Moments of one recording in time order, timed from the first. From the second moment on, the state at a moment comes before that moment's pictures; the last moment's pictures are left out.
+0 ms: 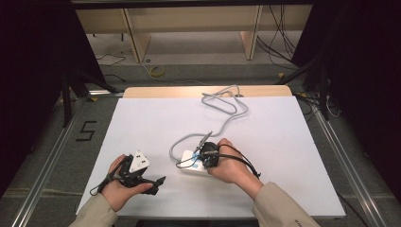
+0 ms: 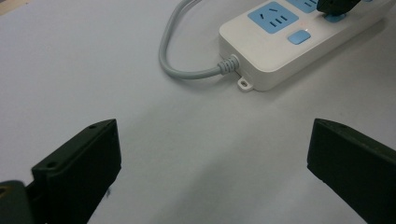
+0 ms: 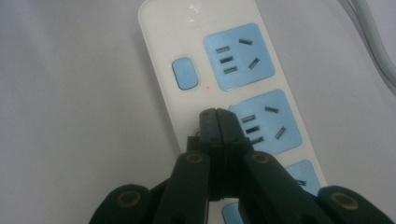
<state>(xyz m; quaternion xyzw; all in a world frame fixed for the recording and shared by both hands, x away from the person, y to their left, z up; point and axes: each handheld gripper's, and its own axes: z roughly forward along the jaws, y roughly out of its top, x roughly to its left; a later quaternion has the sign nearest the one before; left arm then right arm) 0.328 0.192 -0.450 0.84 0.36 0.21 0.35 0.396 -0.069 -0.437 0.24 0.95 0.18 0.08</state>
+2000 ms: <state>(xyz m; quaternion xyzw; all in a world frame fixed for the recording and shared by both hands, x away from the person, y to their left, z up) 0.328 0.191 -0.450 0.84 0.36 0.21 0.35 0.399 -0.080 -0.427 0.26 0.93 0.23 0.09</state>
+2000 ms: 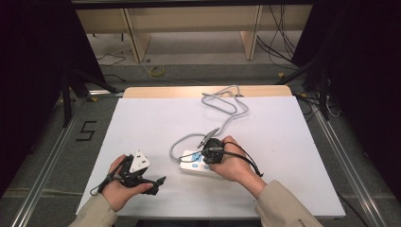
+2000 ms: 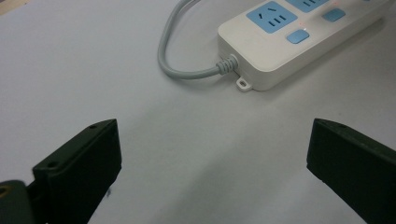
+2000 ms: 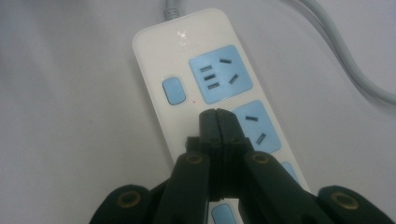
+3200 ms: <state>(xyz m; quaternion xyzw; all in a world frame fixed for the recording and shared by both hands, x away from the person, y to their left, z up) 0.329 0.191 -0.450 0.84 0.36 0.21 0.35 0.397 -0.105 -0.417 0.27 0.92 0.27 0.11</state>
